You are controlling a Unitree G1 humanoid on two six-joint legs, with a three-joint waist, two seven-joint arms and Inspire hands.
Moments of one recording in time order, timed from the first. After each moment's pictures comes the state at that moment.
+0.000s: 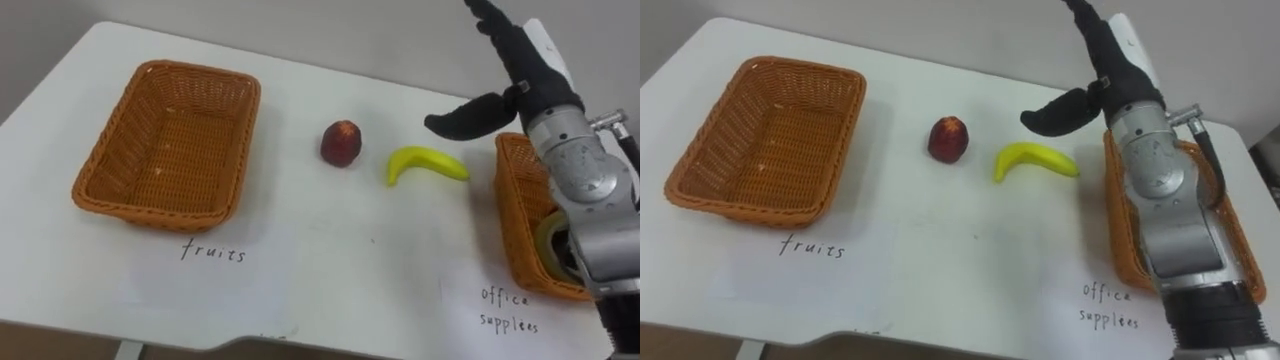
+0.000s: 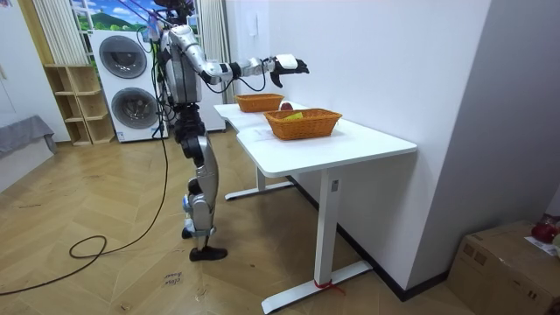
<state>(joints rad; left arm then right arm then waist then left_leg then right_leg) 0.27 0.23 0.09 0.95 0.36 0.16 0.21 -0.37 -0.47 0.06 0.10 -0.25 0.14 0.07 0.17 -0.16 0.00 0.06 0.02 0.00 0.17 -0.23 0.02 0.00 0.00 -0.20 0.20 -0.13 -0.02</state>
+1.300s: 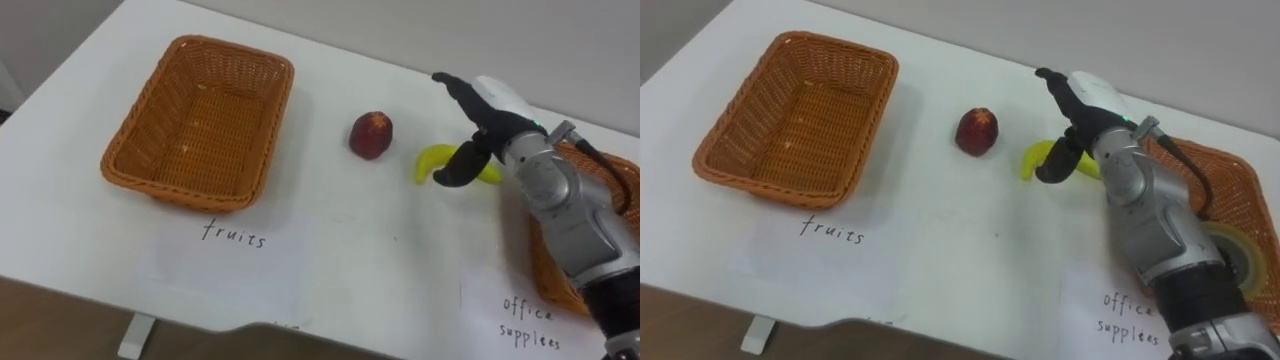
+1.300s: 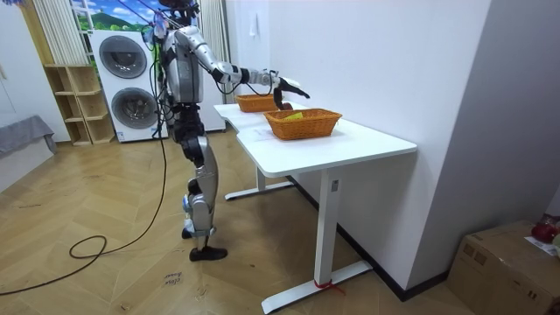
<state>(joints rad) 0.22 0.26 0.03 0.96 0.36 0.17 0.19 -0.46 -0.51 0.24 0.37 -0.56 0.15 0.15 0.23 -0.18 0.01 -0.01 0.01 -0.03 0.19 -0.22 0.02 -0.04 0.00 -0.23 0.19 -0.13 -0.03</state>
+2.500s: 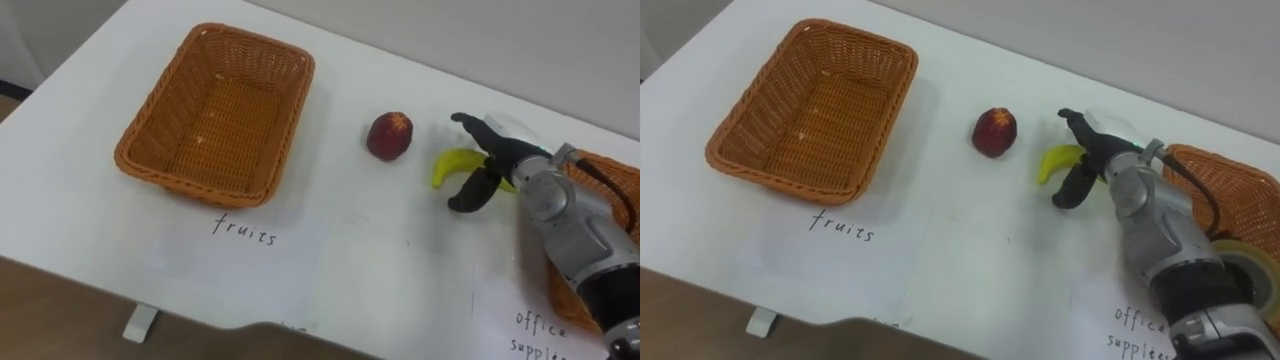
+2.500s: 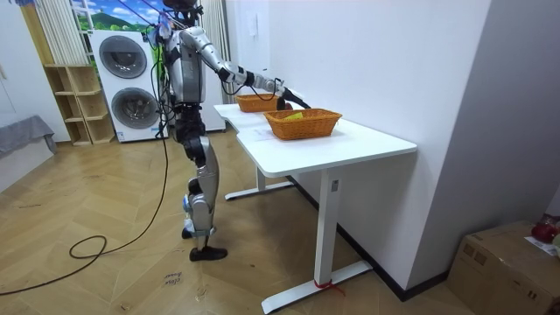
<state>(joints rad) 0.17 0.27 0.02 0.96 0.35 0.17 0.17 -0.49 -0.51 0.26 0.59 -0.59 0.16 0.17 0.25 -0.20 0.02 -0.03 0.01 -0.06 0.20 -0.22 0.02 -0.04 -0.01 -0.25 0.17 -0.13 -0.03</state>
